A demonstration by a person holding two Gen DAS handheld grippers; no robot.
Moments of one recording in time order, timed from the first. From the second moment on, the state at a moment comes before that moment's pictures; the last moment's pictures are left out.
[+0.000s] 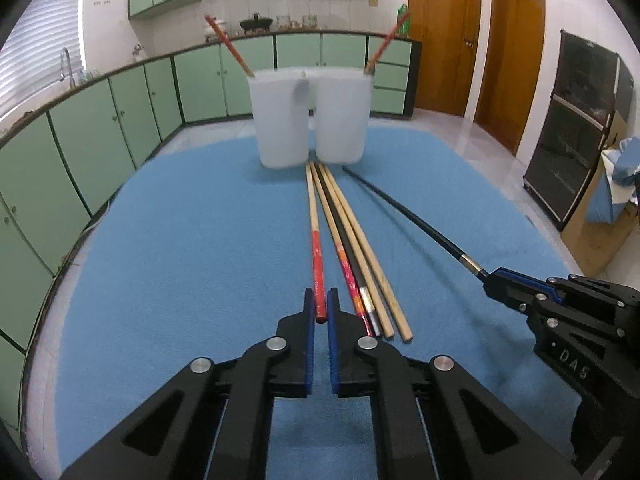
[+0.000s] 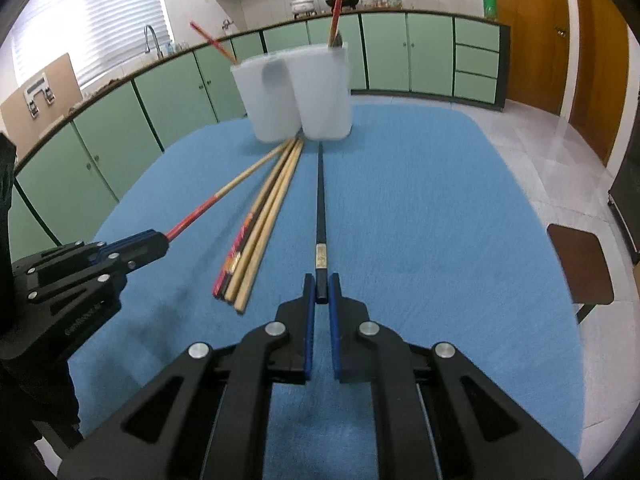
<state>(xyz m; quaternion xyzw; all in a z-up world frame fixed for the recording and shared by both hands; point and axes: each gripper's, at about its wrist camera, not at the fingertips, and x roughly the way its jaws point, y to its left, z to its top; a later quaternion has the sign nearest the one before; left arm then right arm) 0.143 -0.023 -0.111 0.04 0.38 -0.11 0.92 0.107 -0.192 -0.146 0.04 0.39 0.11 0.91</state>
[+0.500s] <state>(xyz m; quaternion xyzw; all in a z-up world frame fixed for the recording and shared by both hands) 0.150 -0.007 -0.021 0.02 0.27 -0.12 0.95 0.115 -0.207 -0.061 0.04 0.32 0.12 0.94</state>
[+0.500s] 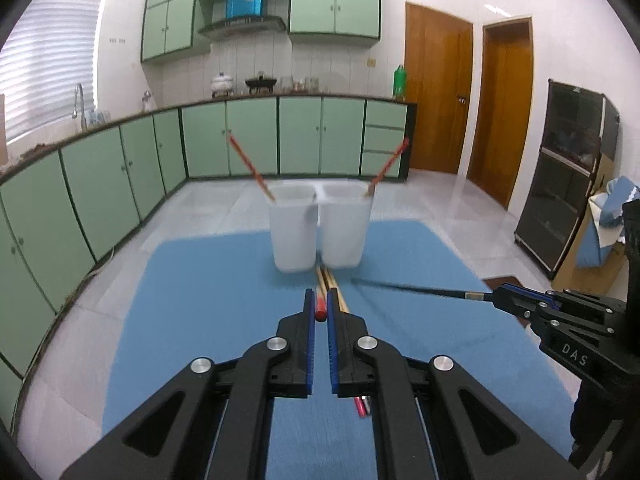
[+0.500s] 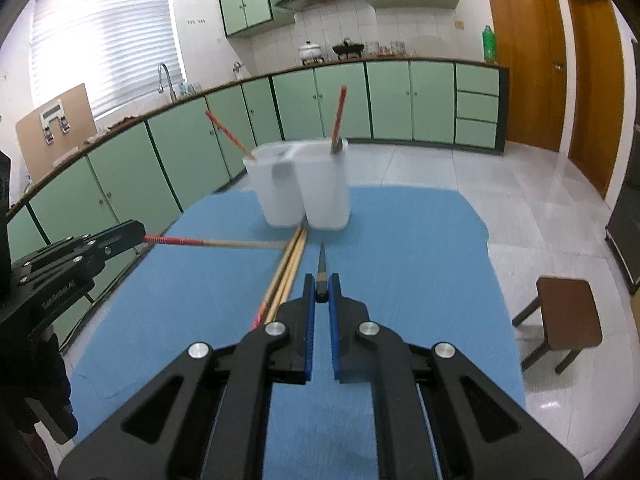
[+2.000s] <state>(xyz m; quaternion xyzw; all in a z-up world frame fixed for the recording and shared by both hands) 0.268 -0.026 0.155 0.02 0.11 -0.15 0.98 0.275 -0.211 0.156 0.05 0.20 0.18 0.96</state>
